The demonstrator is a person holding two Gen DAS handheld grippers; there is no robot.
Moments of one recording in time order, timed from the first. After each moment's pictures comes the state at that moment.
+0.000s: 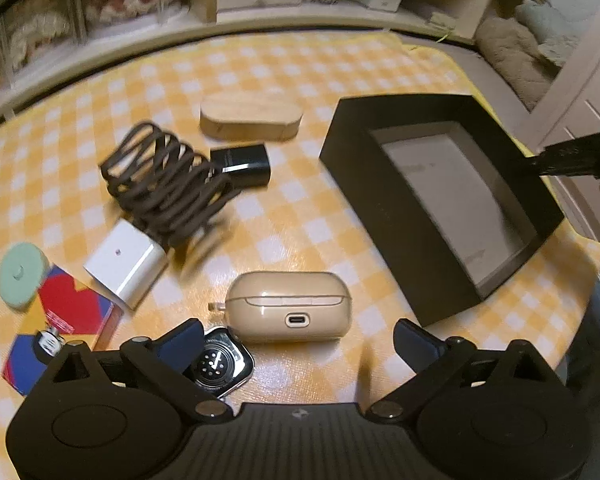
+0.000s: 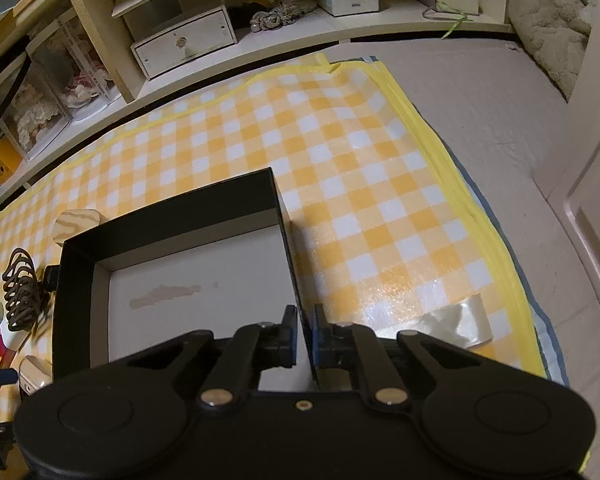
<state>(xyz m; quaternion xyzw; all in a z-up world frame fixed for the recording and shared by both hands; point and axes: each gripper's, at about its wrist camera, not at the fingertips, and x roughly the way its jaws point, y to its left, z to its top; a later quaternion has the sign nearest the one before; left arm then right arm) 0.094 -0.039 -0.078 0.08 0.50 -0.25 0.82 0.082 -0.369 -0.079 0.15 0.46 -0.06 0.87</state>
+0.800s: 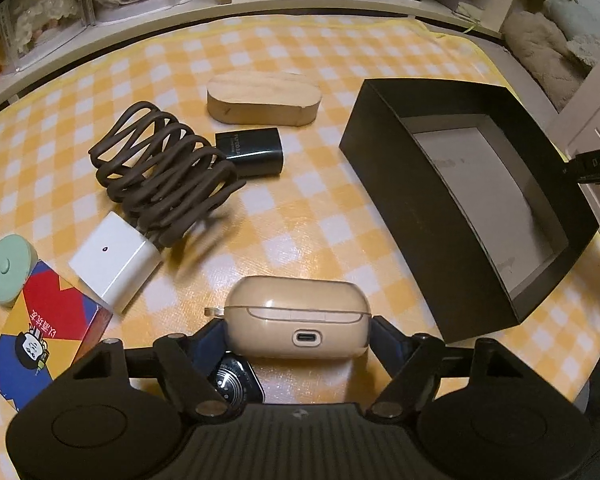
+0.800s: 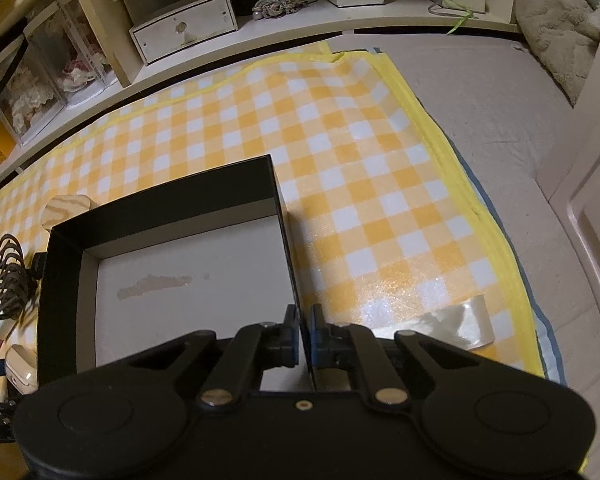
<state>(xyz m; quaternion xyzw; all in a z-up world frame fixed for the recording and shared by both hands) 0.107 -0.054 -0.095 0.09 0.51 -0.22 0.82 0.088 -0.364 -0.085 0.13 0.47 -0.07 0.87</state>
